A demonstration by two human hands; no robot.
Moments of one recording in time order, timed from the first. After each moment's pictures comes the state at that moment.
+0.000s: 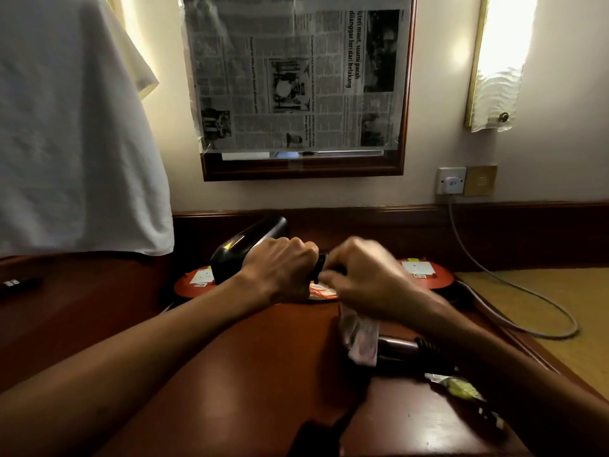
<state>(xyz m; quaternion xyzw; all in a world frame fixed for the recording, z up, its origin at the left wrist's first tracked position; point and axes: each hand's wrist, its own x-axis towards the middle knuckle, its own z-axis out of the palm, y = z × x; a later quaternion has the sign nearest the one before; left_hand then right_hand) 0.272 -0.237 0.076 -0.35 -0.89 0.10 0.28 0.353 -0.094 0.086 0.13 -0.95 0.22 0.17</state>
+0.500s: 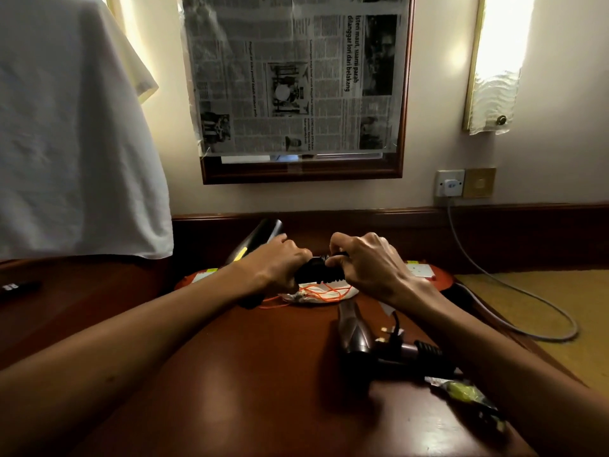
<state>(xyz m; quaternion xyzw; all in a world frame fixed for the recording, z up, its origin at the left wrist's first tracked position) 0.222 -0.245 0.069 -0.40 -0.90 0.09 0.15 0.291 -0.060 0.063 0.18 -0.92 0.14 0.31</state>
